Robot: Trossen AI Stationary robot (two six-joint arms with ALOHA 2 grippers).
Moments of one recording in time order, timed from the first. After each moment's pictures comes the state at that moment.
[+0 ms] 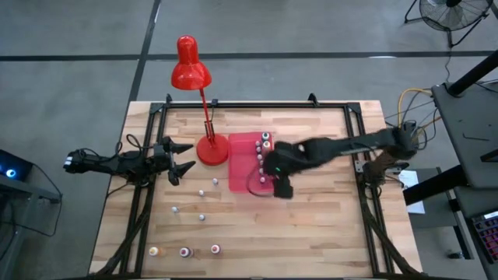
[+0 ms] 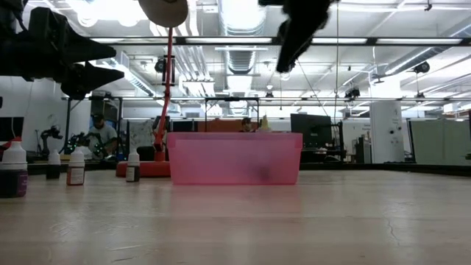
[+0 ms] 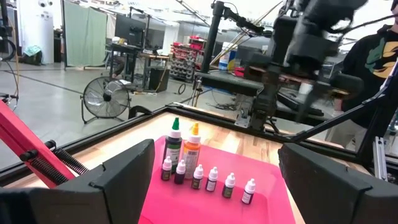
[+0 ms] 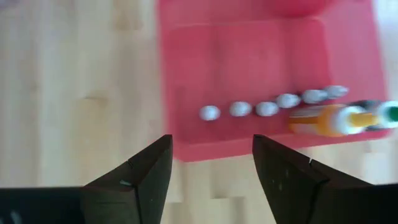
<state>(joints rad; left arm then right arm) -0.17 0.04 0.01 0.07 -0.48 -0.16 0.12 1.68 1.50 -0.93 0.11 0.16</state>
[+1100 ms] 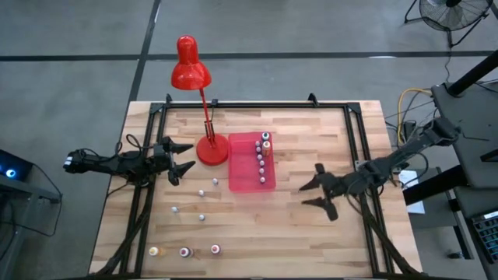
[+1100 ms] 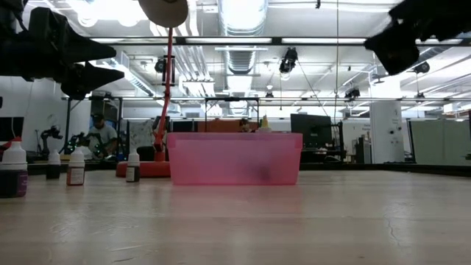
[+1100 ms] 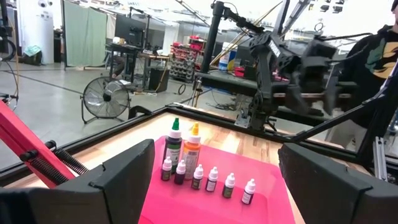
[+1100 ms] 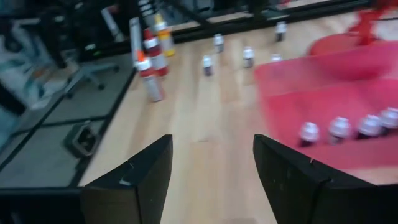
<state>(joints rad) -0.17 0.04 0.01 0.07 -0.48 -0.16 0.50 0.88 0.40 0.12 0.32 0.41</state>
